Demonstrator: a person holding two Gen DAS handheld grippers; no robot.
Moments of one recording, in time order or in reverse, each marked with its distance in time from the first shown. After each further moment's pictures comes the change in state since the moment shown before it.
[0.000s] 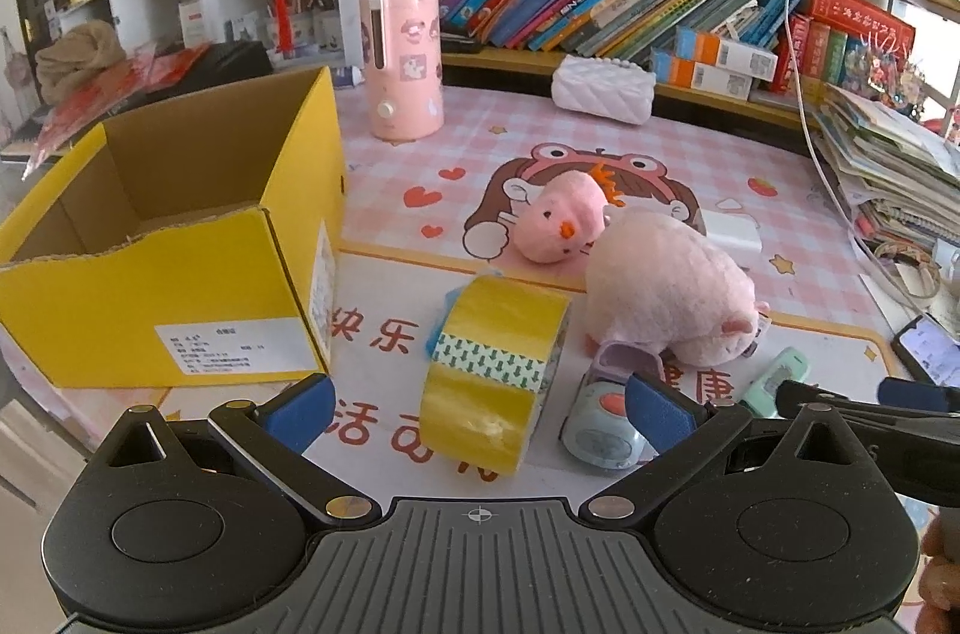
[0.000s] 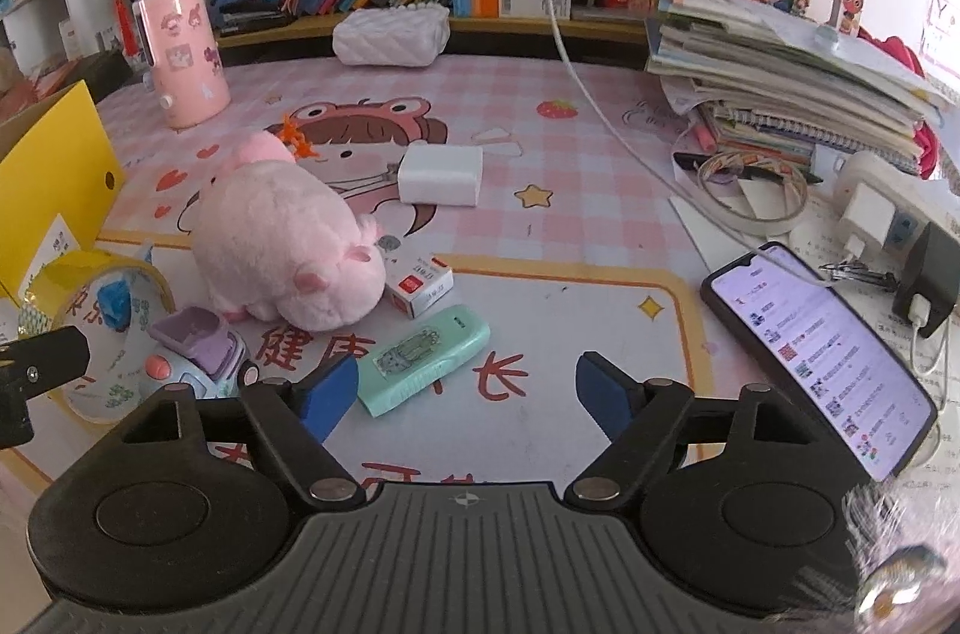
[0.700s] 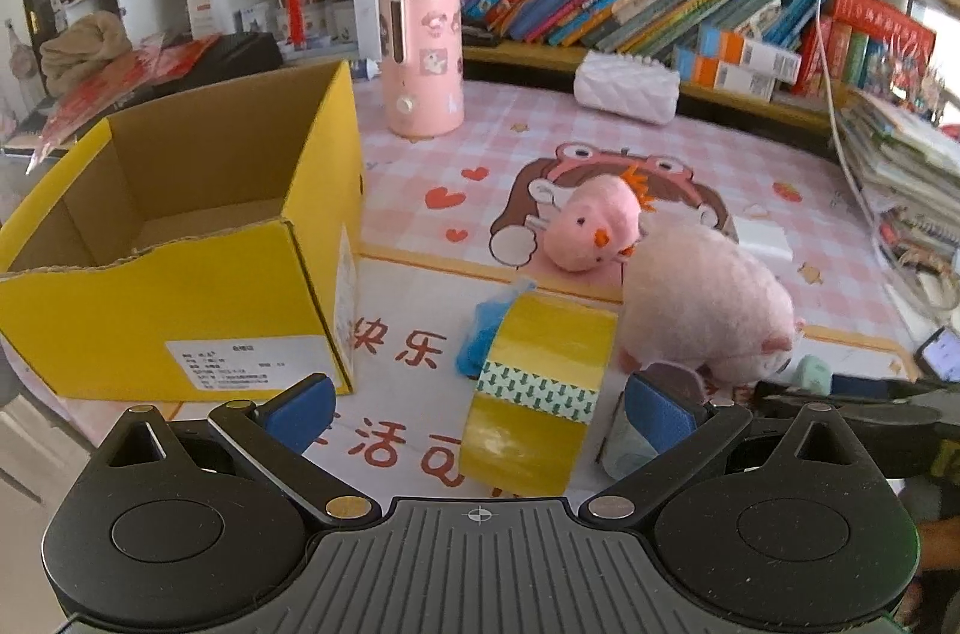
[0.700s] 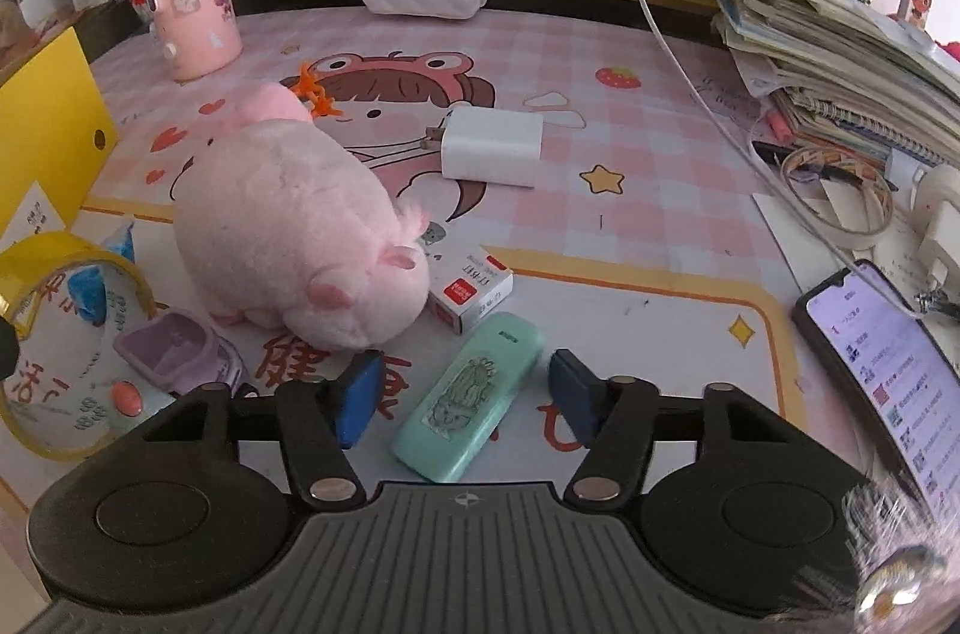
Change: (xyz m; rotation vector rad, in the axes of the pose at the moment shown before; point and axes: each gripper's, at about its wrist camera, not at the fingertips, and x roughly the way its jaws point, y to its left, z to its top) left arm 0.018 0.012 0.011 0.001 0.026 0.022; right arm 0.052 0.020 0.014 -0.058 0.078 0.023
